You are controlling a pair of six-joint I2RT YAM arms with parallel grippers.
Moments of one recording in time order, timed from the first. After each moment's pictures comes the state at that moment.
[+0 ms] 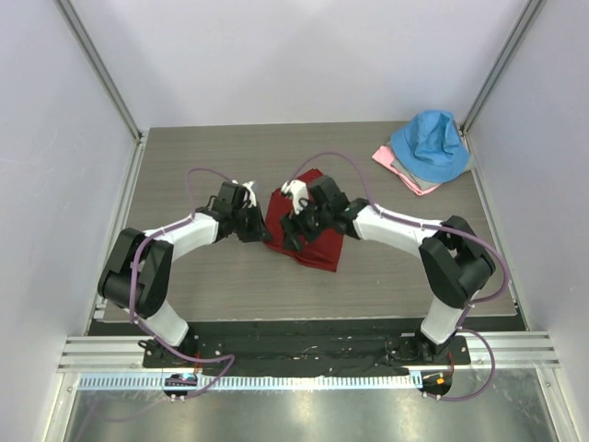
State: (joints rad) left arm -0.40 1.63 0.88 -0.16 0.31 -0.52; right arm 0.67 1.75 1.16 -0.22 -0.44 0.04
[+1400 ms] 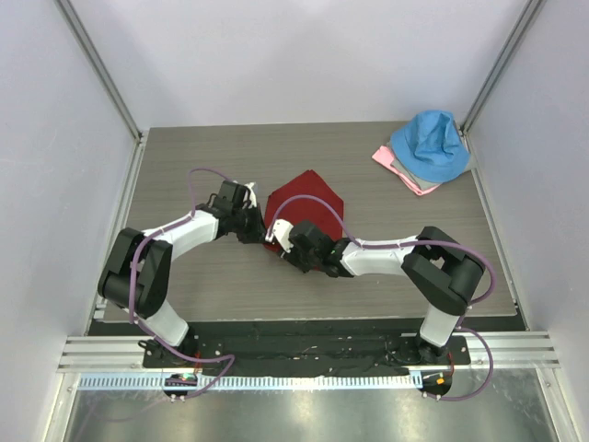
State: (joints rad) left arm -0.40 1.63 0.92 -0.26 0.33 -0.52; right arm 0.94 1.74 0.89 0.07 0.10 -0.22
